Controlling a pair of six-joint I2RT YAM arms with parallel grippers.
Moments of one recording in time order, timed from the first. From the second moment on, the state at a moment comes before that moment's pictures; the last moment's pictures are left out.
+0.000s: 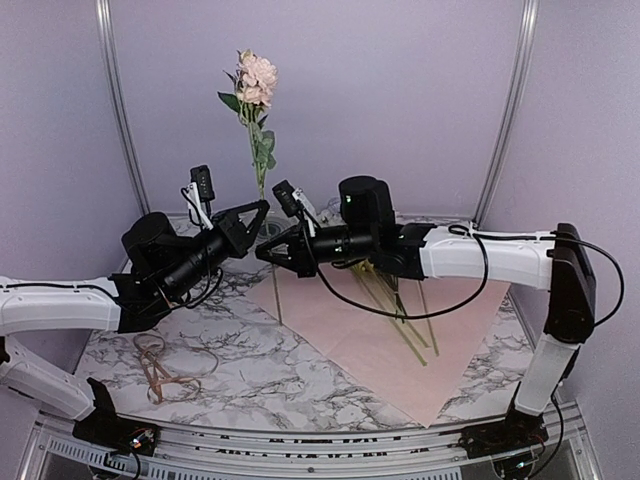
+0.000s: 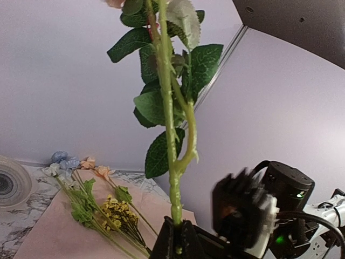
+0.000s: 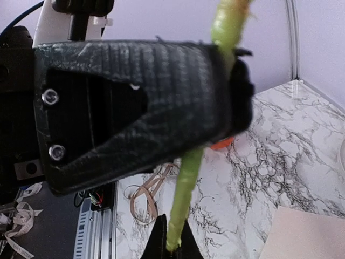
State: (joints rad) left arm -0.89 1.28 0.76 0.72 -0.14 -0.56; right arm 0.92 1.79 1.41 0.15 -0.61 0.19
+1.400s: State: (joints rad) left arm -0.81 1.97 1.19 -0.21 -0.24 -0.49; right arm 0.31 1.84 1.23 -0.67 -0.12 0.10
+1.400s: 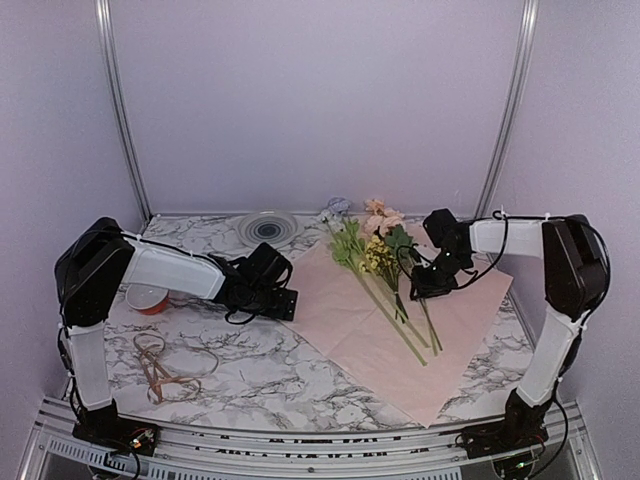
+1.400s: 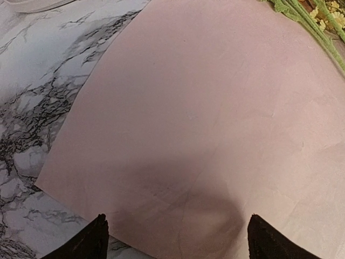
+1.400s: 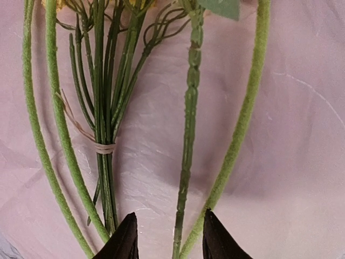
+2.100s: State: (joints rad) left arm -0.58 1.92 1.14 -0.21 -0.09 -0.56; right arm 0.31 1.67 1.19 -0.68 0.06 0.12
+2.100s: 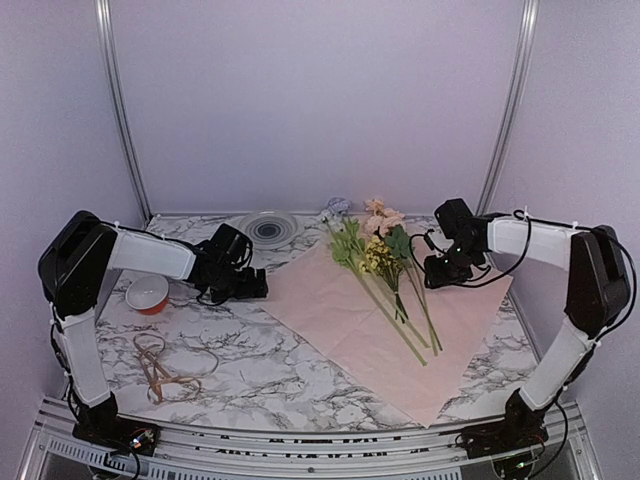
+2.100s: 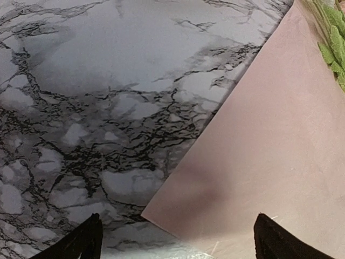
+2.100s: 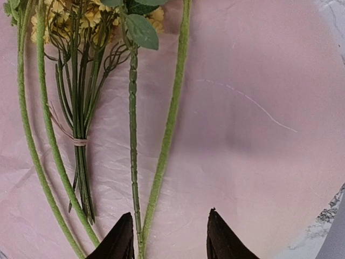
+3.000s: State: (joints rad) left arm -0.59 1.98 1.12 0.08 0.38 -0.68; right arm 0.30 1.70 1.12 -0.60 0.06 0.14
